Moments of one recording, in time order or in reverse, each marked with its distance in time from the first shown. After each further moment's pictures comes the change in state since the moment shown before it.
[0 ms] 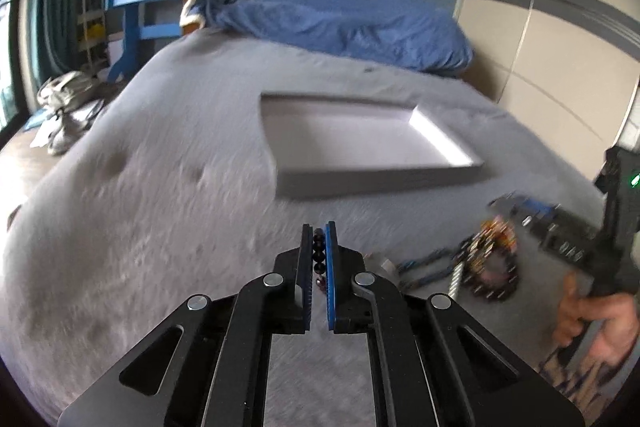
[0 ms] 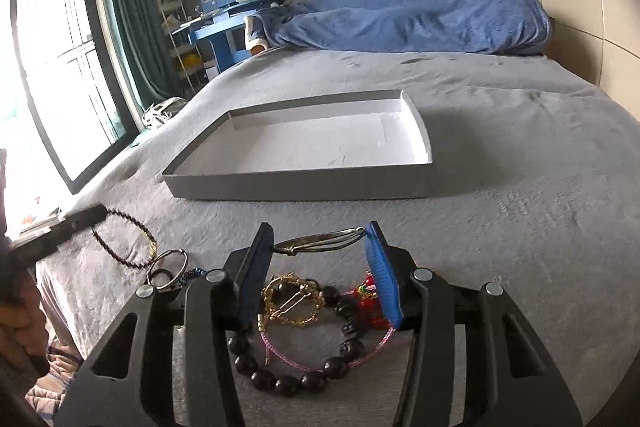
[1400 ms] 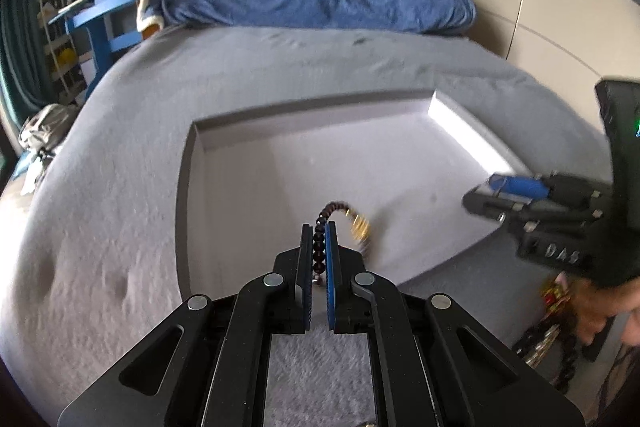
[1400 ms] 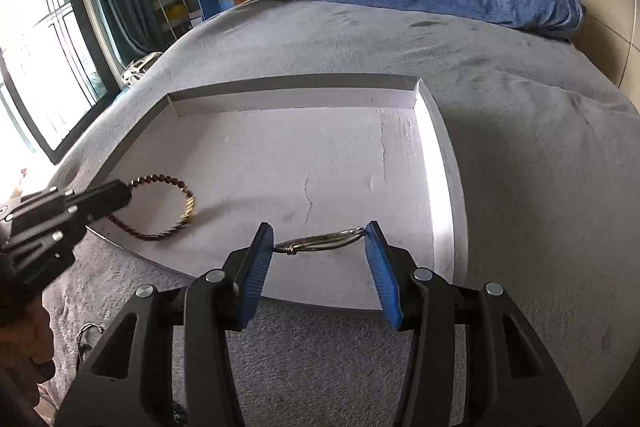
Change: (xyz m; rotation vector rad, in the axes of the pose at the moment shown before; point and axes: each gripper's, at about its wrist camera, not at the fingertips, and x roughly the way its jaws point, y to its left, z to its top) left arm 0.140 -0.028 0.062 0.143 0.141 0.057; right arm 0.125 -0.025 0.069 -0.058 0.212 -0.042
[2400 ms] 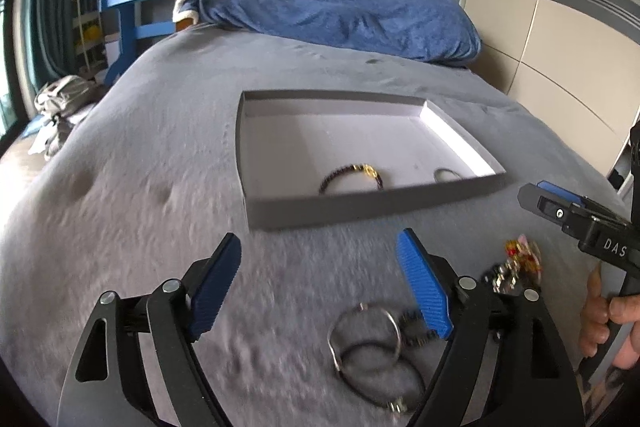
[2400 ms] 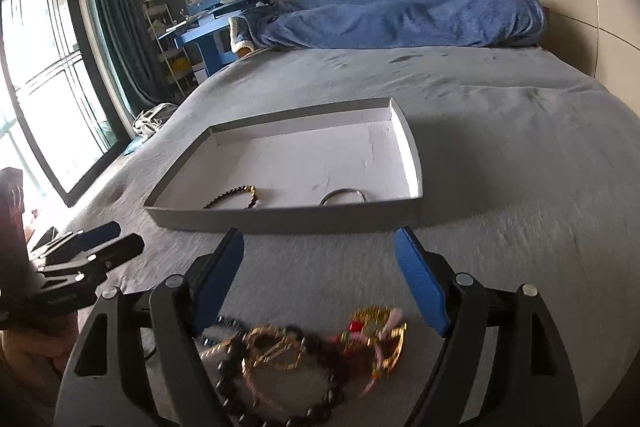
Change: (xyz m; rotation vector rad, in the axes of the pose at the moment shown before) left arm -0.073 0.012 -0.066 -0.129 -0.092 -0.016; right arm -0.099 0.011 -0.063 0.100 -0.188 0.027
